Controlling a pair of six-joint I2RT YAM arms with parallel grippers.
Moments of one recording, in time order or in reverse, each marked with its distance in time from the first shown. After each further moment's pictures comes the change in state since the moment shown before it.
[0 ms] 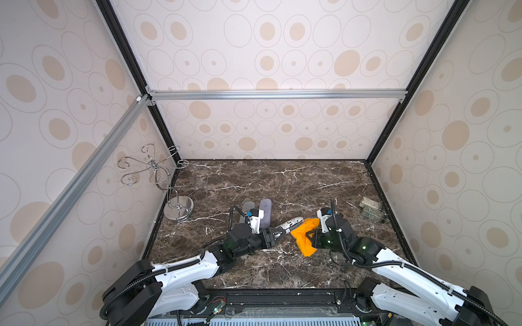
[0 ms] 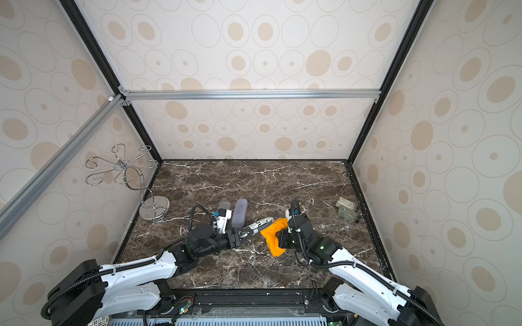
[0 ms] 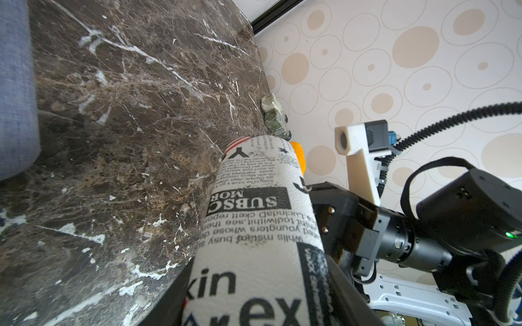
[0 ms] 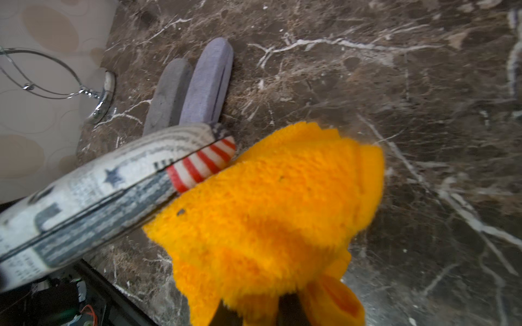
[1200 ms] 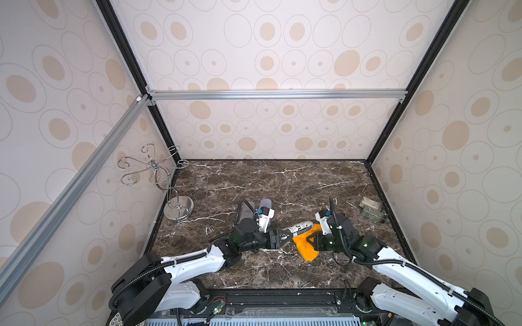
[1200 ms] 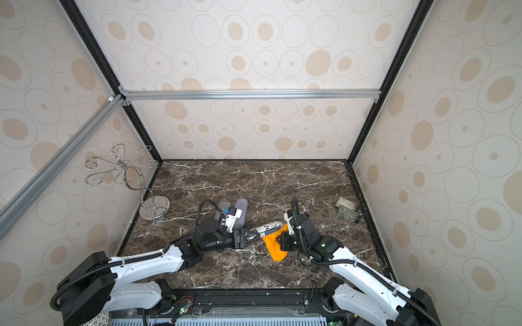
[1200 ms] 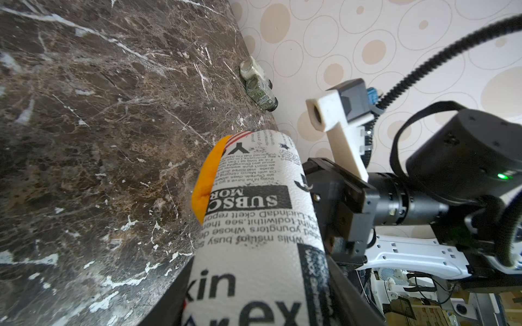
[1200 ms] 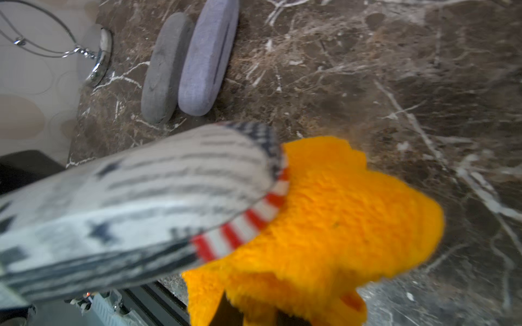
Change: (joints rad) left arm 0.003 0.106 0.089 -0.012 0.160 0.131; right arm 0.006 0.001 0.018 -0.052 -0.145 -0.069
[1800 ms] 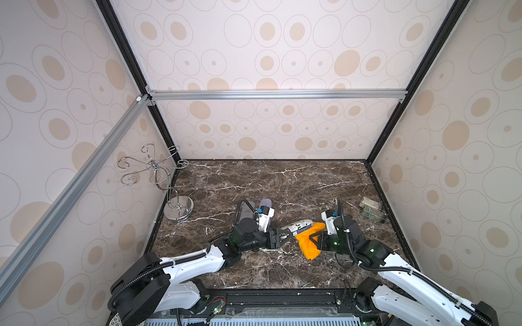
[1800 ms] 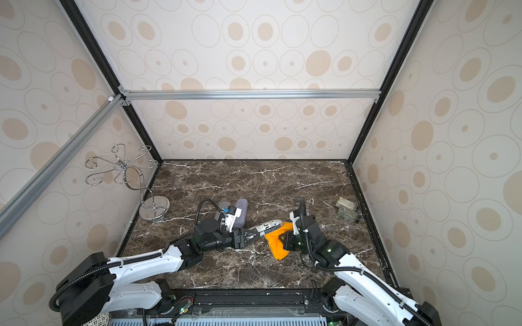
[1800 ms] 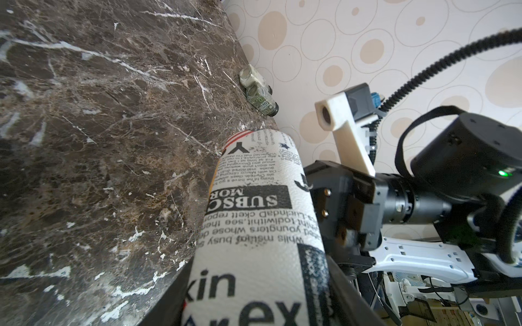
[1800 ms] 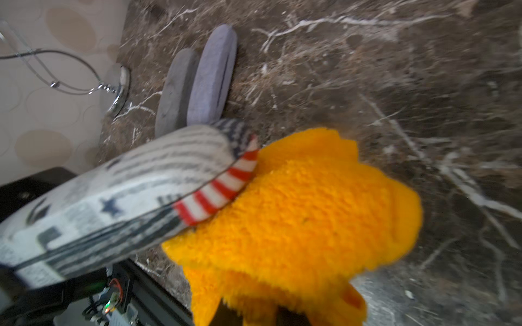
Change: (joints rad) left arm 0.000 -0.027 0.000 -0.012 -0.020 0.059; right arm -0.114 -0.106 -0.045 -0.014 0.036 0.068
